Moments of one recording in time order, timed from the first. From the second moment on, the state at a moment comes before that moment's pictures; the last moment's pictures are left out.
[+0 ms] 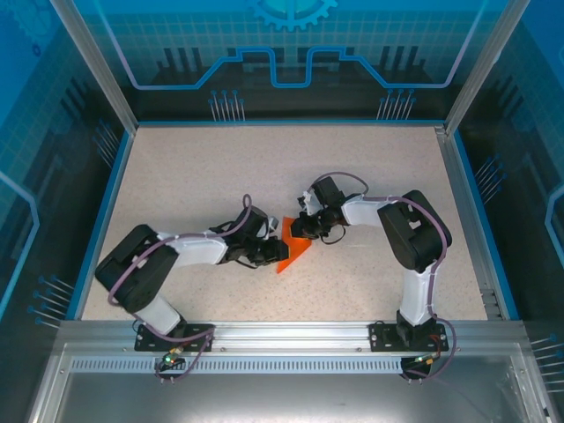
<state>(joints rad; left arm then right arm) -0.63 1.63 0.67 0.02 0.47 -0.87 0.51 1.95 1.06 -0.23 -0.62 0.49</state>
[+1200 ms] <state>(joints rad) -0.61 1.40 0.67 -0.11 0.40 -0.87 0.52 1.82 1.06 -0.31 -0.56 0.47</state>
